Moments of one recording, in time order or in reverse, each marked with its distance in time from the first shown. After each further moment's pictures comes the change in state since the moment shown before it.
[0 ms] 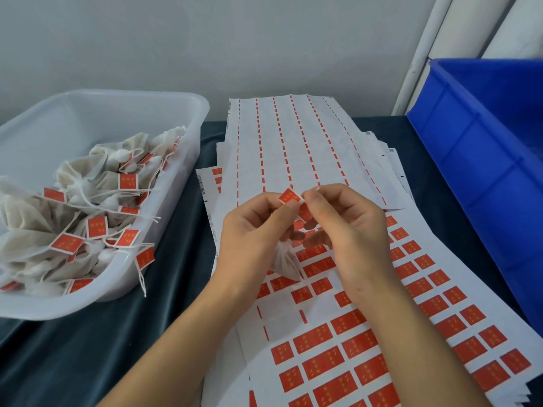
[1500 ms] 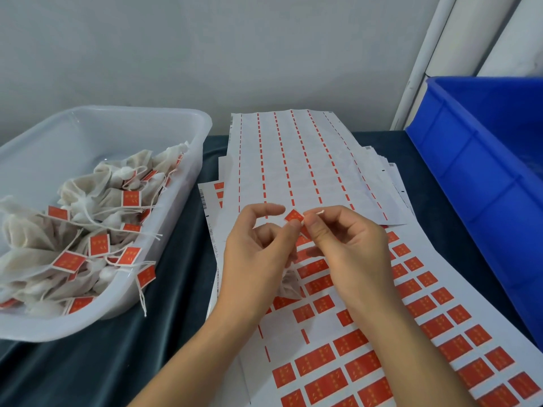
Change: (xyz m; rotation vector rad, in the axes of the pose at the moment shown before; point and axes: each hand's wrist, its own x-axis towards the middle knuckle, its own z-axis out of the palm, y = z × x) left_hand -0.004 -0.001 0.003 0.107 0.101 -0.005; right_hand 0.002 0.007 -0.003 -0.213 0.049 0.030
